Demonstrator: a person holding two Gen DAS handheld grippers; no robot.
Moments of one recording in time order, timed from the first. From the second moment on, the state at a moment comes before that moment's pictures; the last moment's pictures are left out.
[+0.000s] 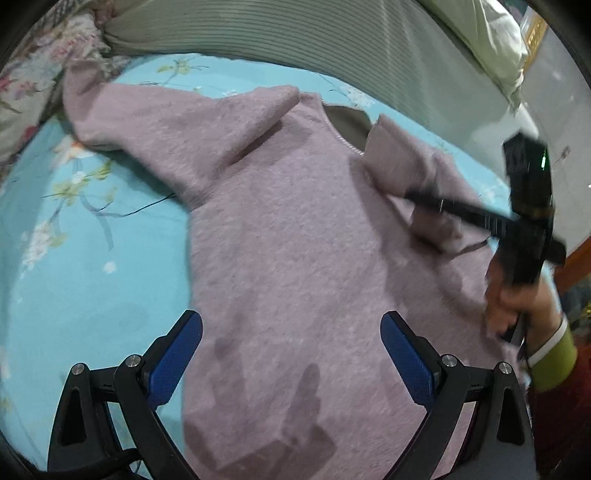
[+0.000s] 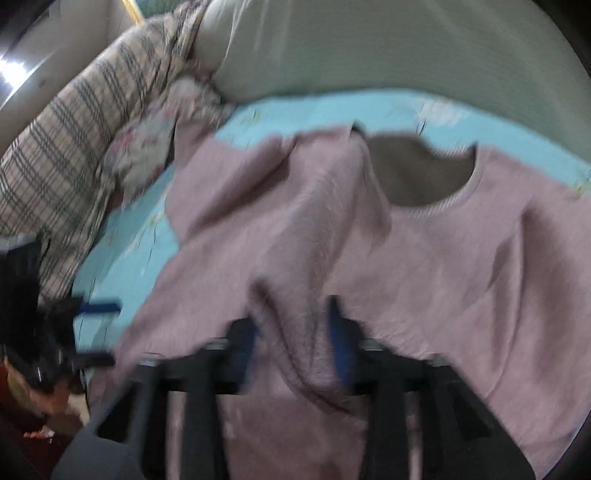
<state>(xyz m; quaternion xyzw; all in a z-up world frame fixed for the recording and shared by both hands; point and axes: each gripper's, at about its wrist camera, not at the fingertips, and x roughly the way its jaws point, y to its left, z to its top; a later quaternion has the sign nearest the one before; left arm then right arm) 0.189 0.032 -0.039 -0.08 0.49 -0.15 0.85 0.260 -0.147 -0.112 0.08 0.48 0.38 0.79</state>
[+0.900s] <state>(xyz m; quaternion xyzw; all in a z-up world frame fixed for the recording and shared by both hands) 0.326 -0.028 -0.043 -0.04 0.43 -0.25 0.86 0.188 -0.284 -0.059 0.19 0.40 0.19 0.88</state>
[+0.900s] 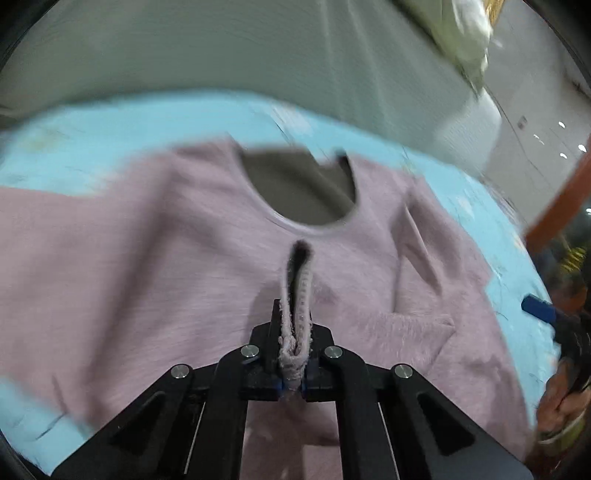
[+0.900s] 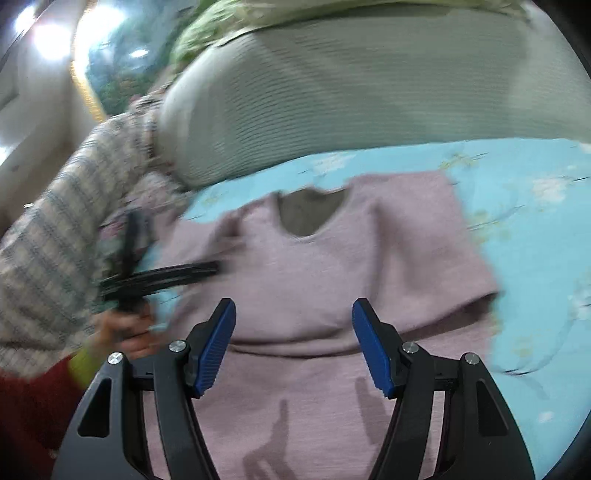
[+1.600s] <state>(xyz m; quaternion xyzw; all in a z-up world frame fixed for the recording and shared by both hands) 0.270 0.075 -0.041 -0.16 0.36 -0.17 0.91 0.315 -0.336 -0.139 0.21 0.49 0.07 0.84</state>
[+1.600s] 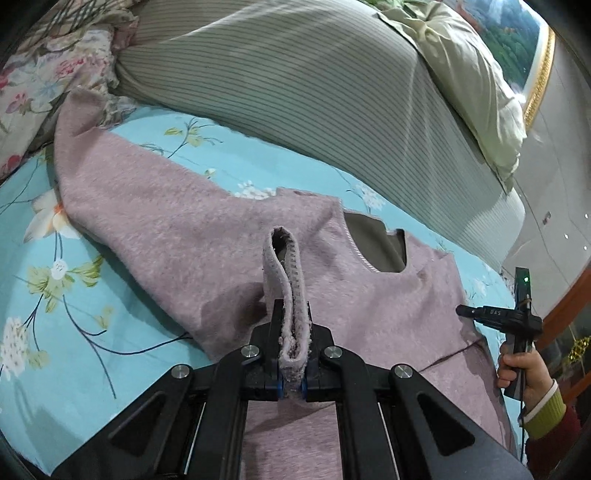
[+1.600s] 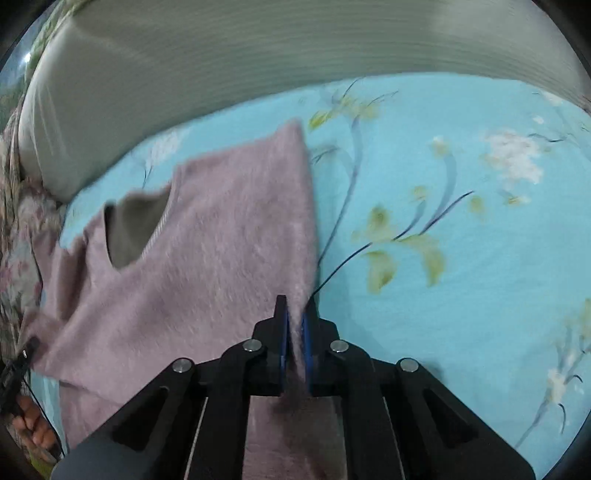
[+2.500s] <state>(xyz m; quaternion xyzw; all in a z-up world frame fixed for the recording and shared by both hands) 0.270 0.135 -0.047 -0.14 0.39 -0.09 0.91 0.237 -0.250 -0.125 0.17 0.50 0.18 0.83</state>
